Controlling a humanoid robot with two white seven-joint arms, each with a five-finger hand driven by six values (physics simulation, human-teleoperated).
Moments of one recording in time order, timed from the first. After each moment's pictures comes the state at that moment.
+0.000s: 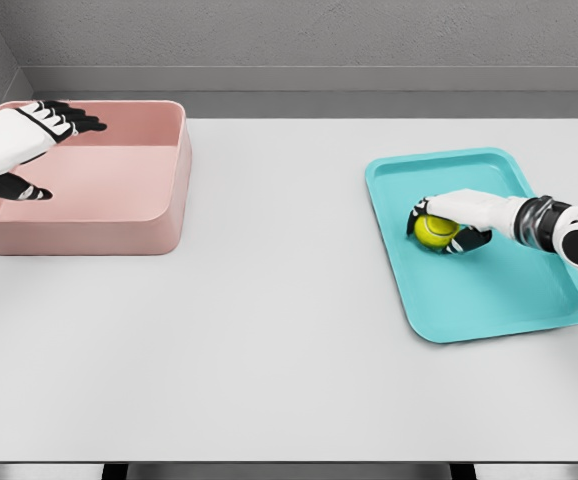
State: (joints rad) left arm -0.46 0.87 -0.27 -1.41 -0.45 -0.61 -0.35; right arm -0.70 -0.82 0.87 -1.48 0.26 -0.01 0.52
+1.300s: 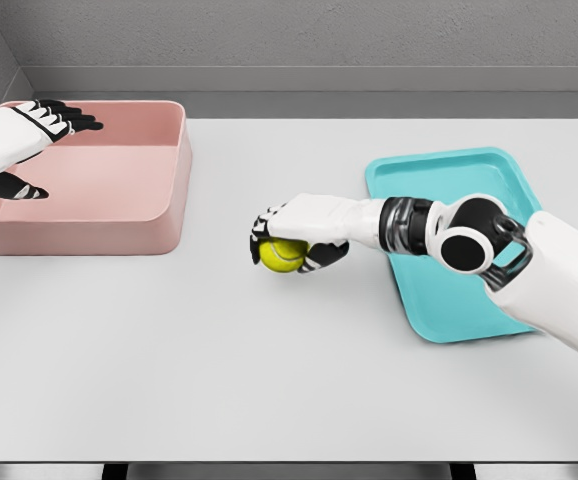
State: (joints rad) left arm -0.45 0.87 -0.26 -1.41 -0.45 -0.61 -0.35; right arm -0.79 -0.54 0.94 -1.72 0.27 -0.05 0.61
